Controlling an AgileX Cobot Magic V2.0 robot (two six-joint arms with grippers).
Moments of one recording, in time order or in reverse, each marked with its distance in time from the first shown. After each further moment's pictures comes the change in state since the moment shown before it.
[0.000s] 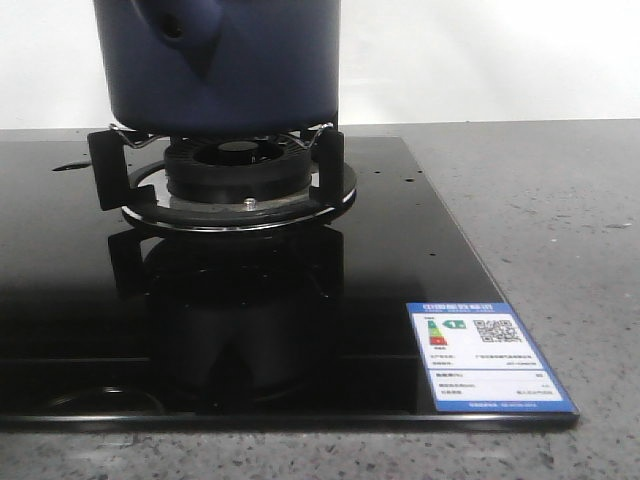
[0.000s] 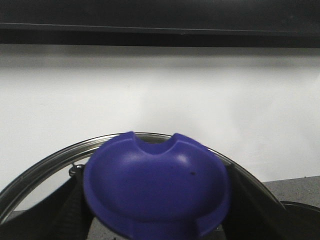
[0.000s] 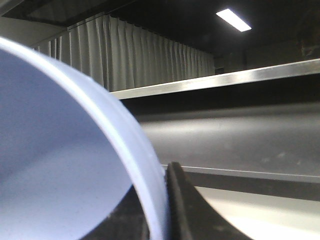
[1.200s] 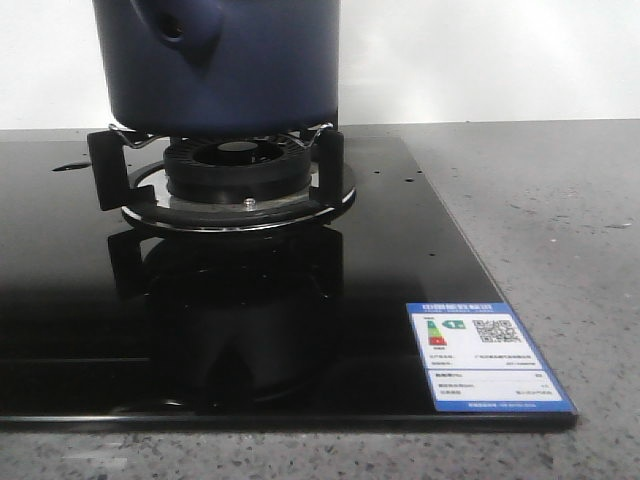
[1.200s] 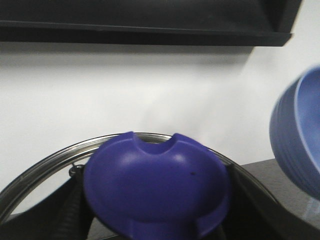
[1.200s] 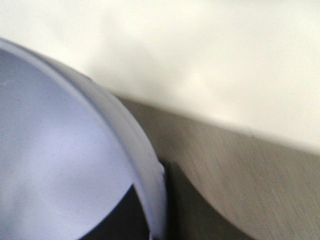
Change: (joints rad) left arm -0.196 0.000 0.000 -0.030 -0.016 0.000; right arm -0.295 -0.097 -0.440 0.047 1.692 -0.011
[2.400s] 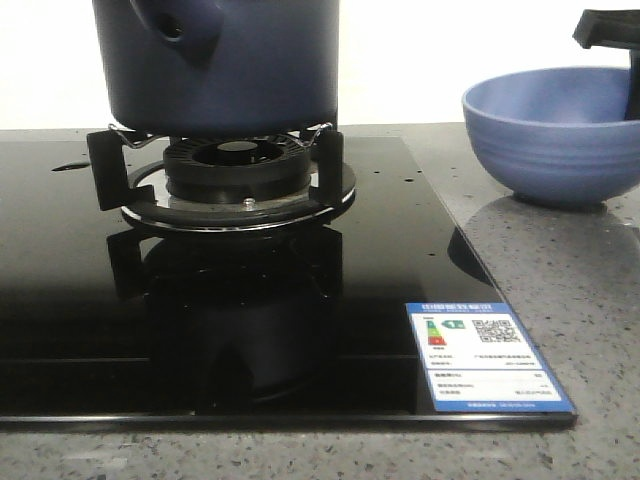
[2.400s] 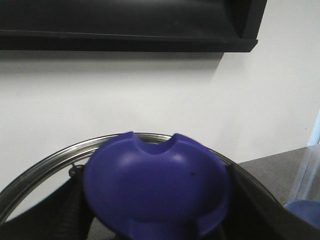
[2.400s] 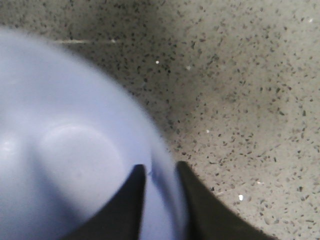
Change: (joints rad) left arm -0.068 0.000 0.000 -0.003 -0.027 0.000; right arm -0.283 0.066 0.407 0.115 0.093 -0.024
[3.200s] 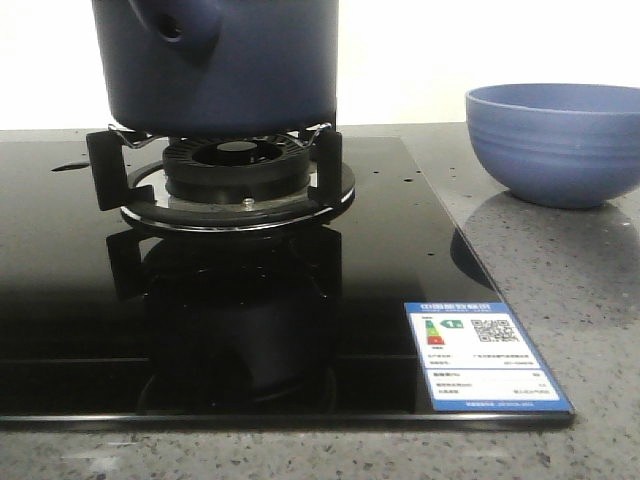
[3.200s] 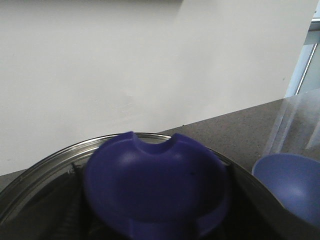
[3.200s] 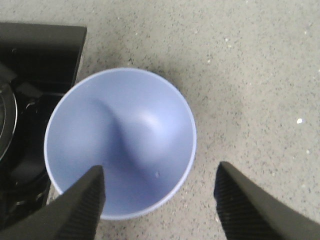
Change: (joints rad) left arm -0.175 0.249 0.000 -0.013 -0.136 0.000; right arm 0.000 -0.355 -0.071 0.001 0.135 -0.027
